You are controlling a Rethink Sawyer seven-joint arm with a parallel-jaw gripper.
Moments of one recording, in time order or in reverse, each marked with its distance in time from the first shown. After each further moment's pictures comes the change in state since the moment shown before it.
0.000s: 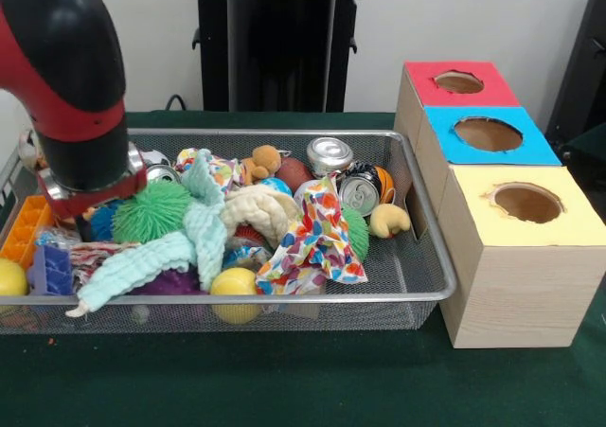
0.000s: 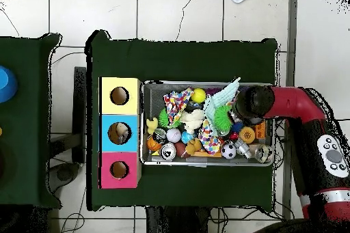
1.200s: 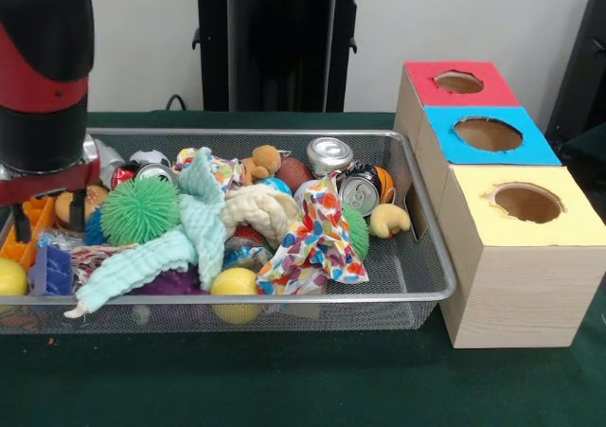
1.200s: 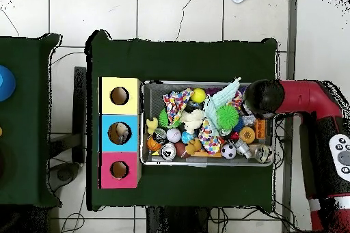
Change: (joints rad) arm 0.005 -0.088 -0.002 -0.031 -0.070 -0.040 0.000
